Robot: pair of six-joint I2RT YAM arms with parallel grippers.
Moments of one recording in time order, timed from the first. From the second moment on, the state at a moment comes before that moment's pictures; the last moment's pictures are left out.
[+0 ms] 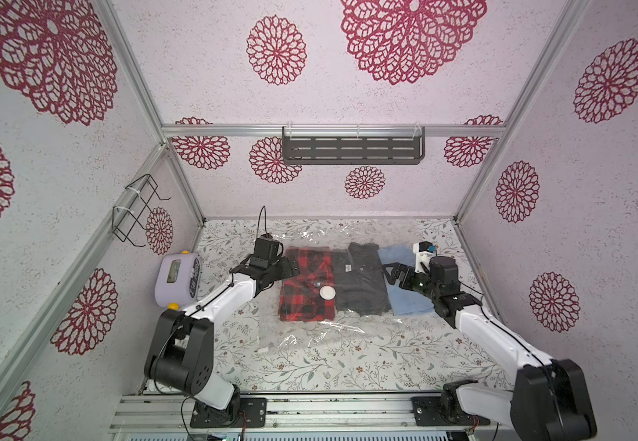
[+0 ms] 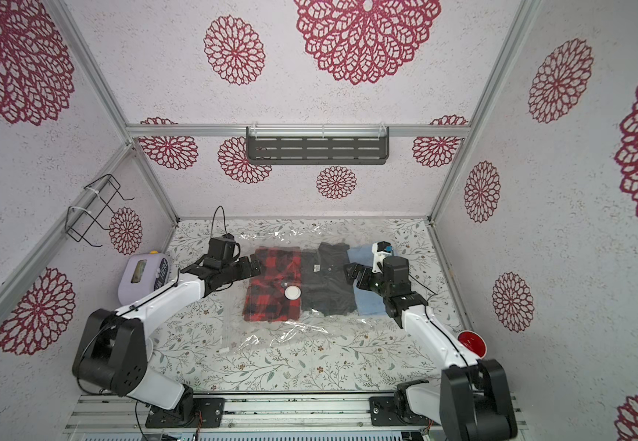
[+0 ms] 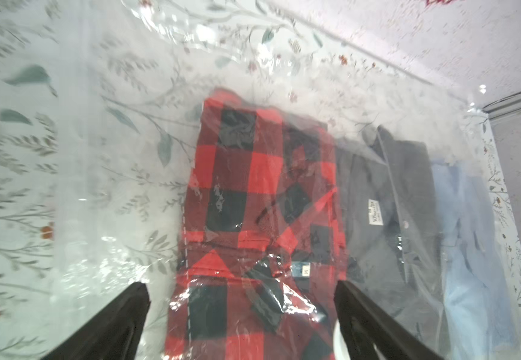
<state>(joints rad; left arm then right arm) -0.31 1.49 1.04 -0.31 -0.04 -0.48 0.22 1.11 0.70 -0.01 -0.24 0.45</state>
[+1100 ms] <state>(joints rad) 0.13 1.36 0.66 0.07 -0.25 -0.21 0.14 1.08 0.12 0.67 0.28 0.07</state>
